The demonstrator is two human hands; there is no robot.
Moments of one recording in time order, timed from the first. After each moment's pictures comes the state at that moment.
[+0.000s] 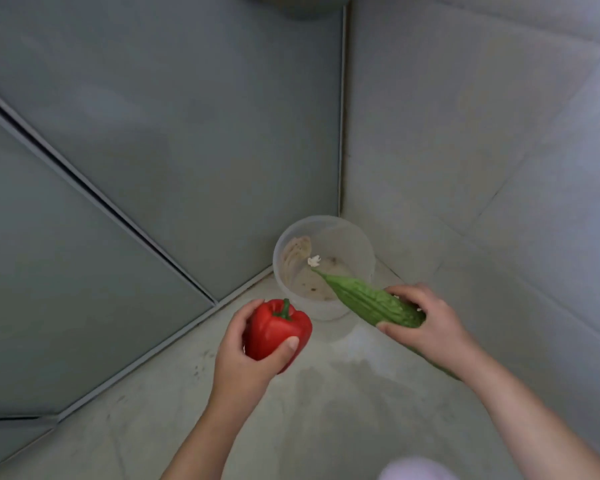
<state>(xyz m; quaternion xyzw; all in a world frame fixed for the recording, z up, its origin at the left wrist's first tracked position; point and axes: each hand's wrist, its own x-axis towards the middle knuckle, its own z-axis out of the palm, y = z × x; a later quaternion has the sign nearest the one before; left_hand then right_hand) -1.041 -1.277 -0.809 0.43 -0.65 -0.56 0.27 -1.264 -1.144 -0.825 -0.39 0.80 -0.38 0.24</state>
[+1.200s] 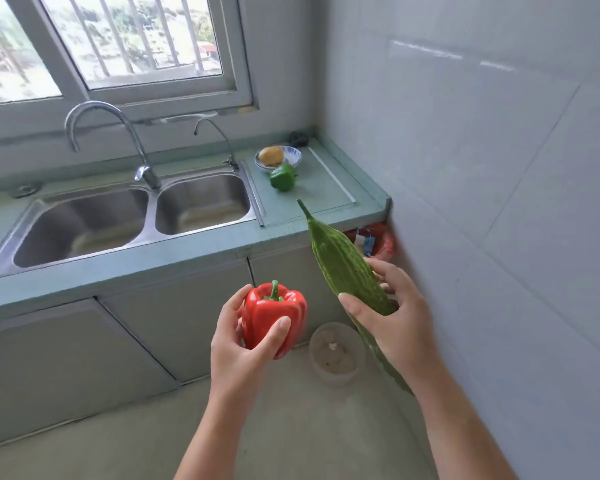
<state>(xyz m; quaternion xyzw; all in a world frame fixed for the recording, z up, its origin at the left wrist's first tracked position) -0.972 -1.128 -0.219 0.45 -0.53 -0.52 0.49 -1.151 -1.078 -0.195 -0.49 0.63 -0.58 0.16</state>
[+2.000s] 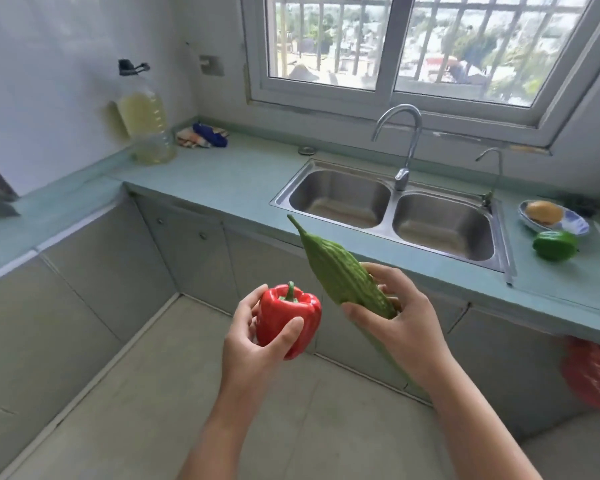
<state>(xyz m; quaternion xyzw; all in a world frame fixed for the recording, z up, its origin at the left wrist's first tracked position) -0.669 -1.103 -0.198 0.57 -0.35 -0.35 0.65 -0.838 -1.175 -0.146 -0.73 0.41 -0.40 0.38</state>
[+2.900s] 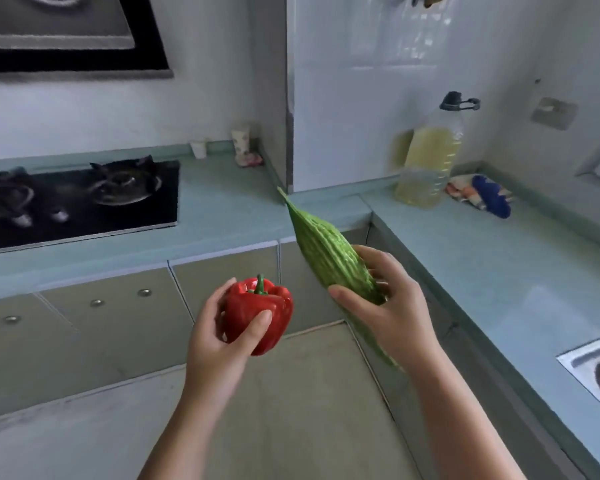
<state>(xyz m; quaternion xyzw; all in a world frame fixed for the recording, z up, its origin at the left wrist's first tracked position) -0.314 -1.087 -0.187 0.68 -0.10 0.02 0.73 -0.375 -1.273 -0.127 -0.83 0.05 -0.25 0.49</state>
